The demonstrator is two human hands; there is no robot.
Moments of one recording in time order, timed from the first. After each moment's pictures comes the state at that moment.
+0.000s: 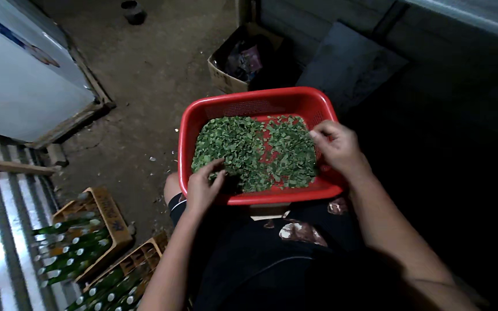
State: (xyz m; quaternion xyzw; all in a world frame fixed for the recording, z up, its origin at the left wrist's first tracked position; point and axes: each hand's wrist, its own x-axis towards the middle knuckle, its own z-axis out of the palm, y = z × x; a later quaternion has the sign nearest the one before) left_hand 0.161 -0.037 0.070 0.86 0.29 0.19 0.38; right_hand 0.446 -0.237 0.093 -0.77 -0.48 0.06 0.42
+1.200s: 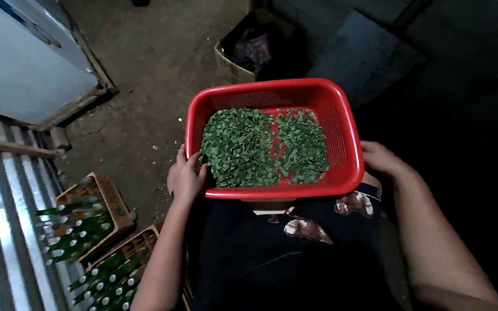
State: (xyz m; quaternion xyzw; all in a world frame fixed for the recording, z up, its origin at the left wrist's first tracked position) left_hand 0.133 -0.002 0.046 0.85 0.46 0.09 0.24; right_hand 0.533 -0.319 0.016 -0.87 -0.29 0.31 0.24
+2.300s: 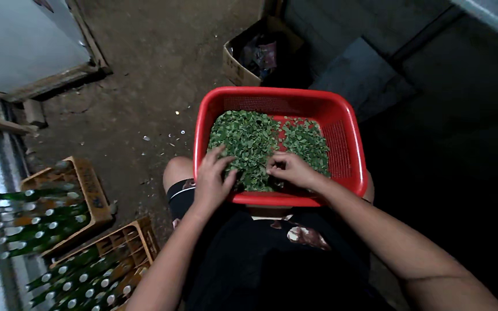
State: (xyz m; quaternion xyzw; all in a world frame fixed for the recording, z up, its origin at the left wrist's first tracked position) left_hand 0.147 -0.036 0.049 0.86 0.30 0.22 0.35; right_hand 0.379 -0.160 0.070 -0.70 -0.51 0.43 0.27
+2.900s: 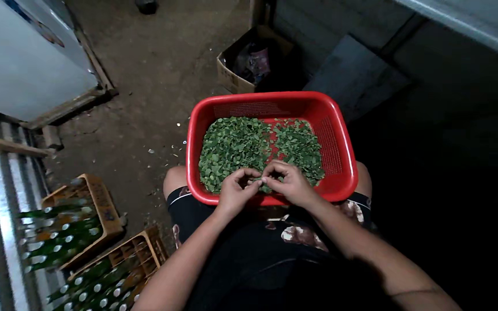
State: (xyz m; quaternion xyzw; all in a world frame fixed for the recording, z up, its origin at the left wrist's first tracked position) left_hand 0.190 -0.091 0.075 0.65 0.26 0.21 0.68; right_hand 0.344 -0.198 0.076 -0.65 -0.47 0.33 0.50
